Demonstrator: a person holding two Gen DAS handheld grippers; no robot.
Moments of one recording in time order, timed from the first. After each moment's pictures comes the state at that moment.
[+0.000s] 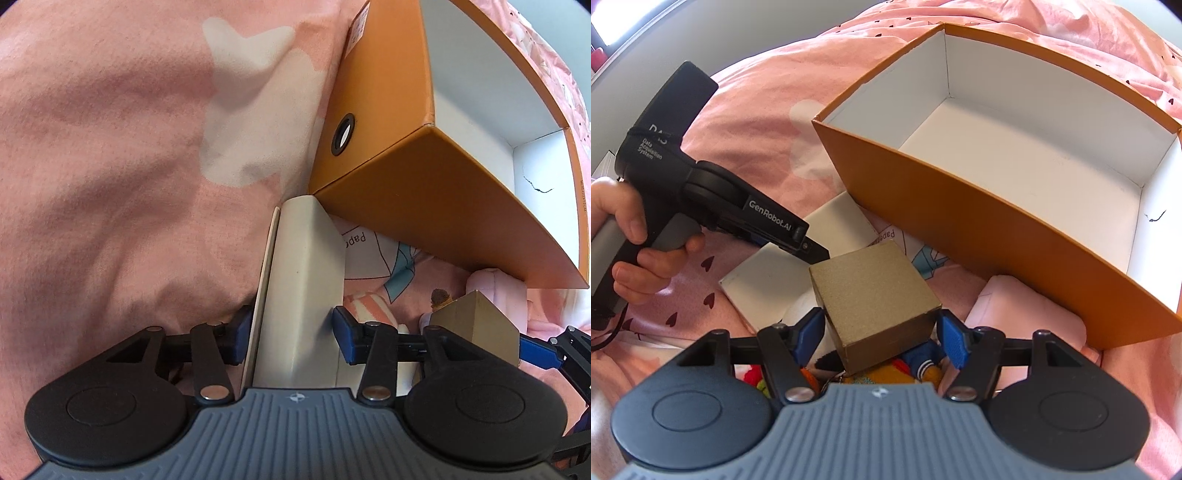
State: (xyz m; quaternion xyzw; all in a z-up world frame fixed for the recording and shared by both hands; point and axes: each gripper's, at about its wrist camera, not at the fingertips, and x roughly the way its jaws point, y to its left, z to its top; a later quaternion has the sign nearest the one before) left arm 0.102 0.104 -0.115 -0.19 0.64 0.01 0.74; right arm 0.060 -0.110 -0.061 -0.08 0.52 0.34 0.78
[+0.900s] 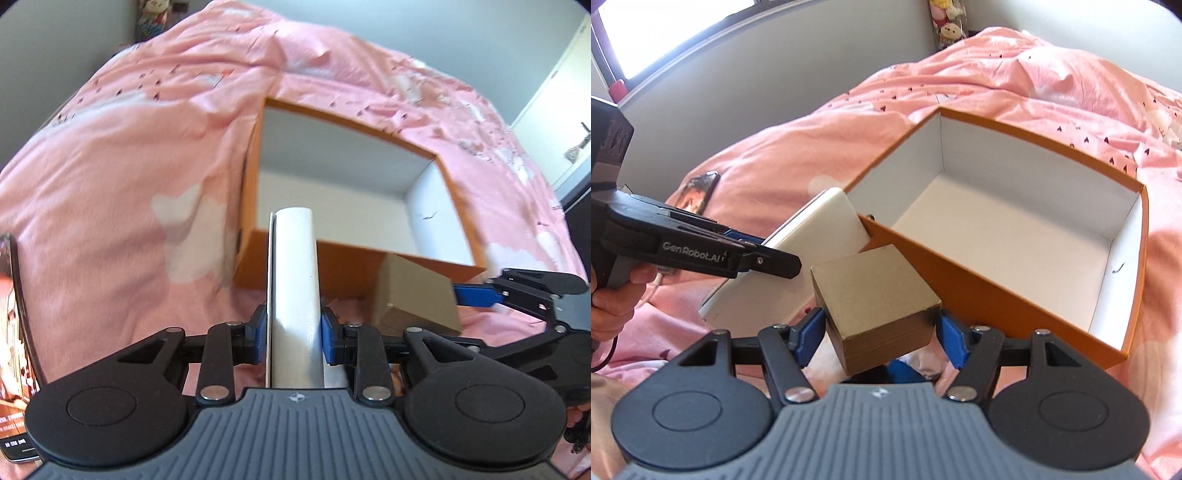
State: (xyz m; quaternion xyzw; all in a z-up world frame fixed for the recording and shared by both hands) left arm 0.053 0.068 0.009 -0.11 0.49 -0.07 0.86; right arm 0.045 -0.135 0.003 -0.05 0.44 0.35 0.82
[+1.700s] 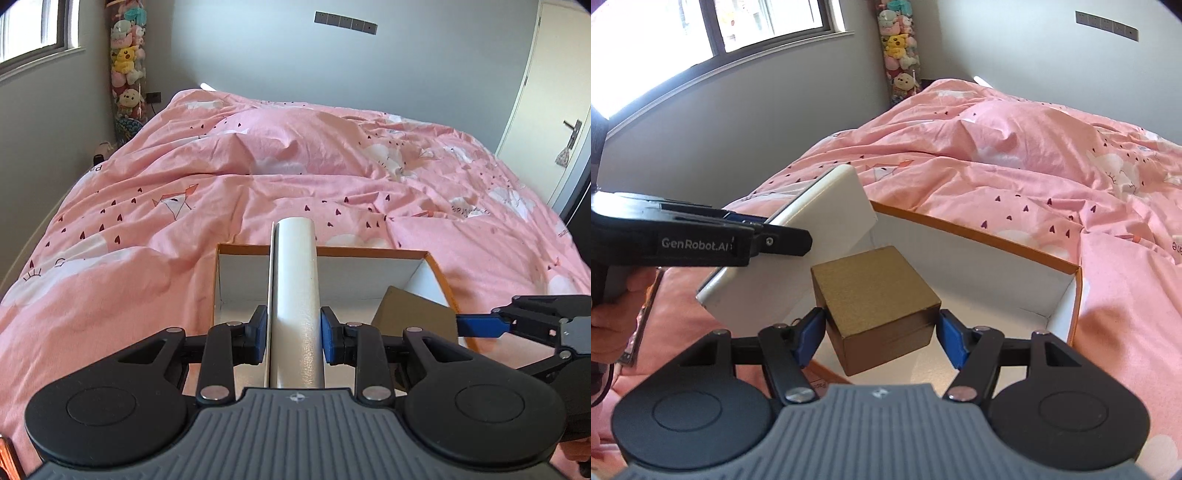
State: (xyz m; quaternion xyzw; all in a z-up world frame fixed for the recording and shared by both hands) left arm 0.152 0.011 0.034 -0.02 0.39 -0.07 0.92; right arm 0.123 -0.157 0.038 -0.03 0.38 0.28 0.88
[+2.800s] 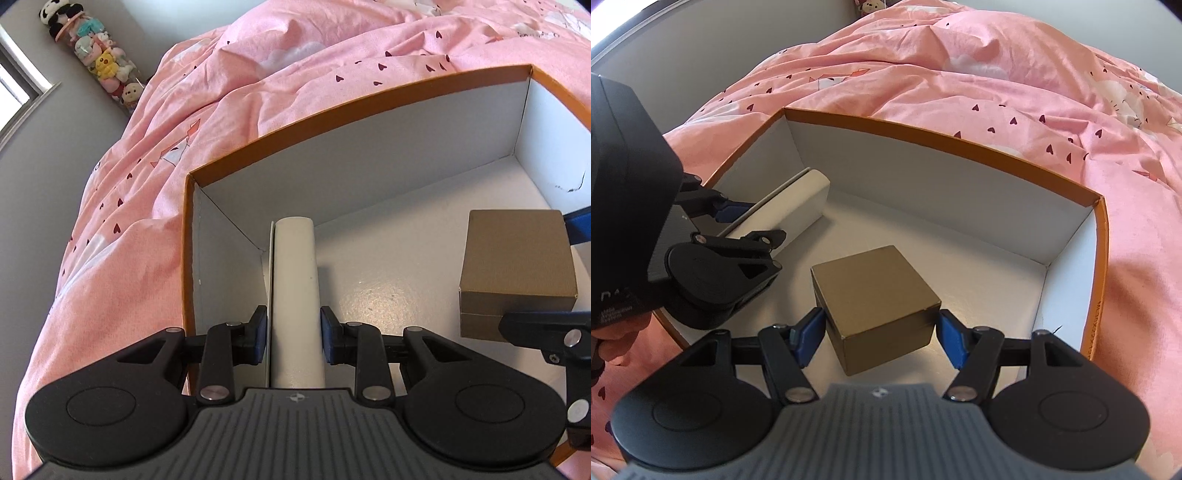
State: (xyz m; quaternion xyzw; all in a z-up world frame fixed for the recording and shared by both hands) left arm 0.212 -0.032 -0.081 0.21 0.49 0.01 0.85; right arm 0.193 -0.143 -0.048 -0.07 0.49 0.23 0.84
